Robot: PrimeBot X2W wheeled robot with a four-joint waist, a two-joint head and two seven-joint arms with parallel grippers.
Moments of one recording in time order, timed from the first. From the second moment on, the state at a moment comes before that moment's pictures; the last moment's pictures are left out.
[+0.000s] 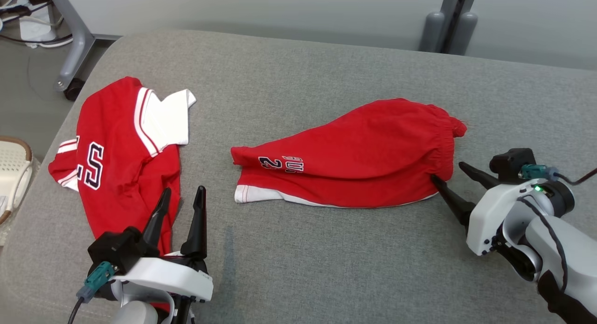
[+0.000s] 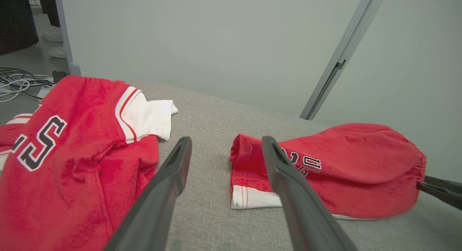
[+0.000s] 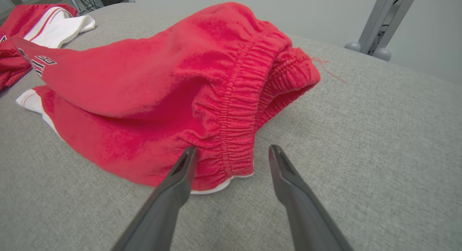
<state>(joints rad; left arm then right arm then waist) -0.13 0.13 -0.24 0.22 -0.51 0.03 -0.23 -0.67 -0.44 0.87 0.71 0.80 0.13 -0.10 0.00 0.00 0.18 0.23</state>
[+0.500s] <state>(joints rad) -0.14 0.14 -0.24 0.25 -0.52 0.03 -0.25 -0.73 -0.50 1.06 0.71 1.03 0.13 -0.11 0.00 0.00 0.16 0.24</state>
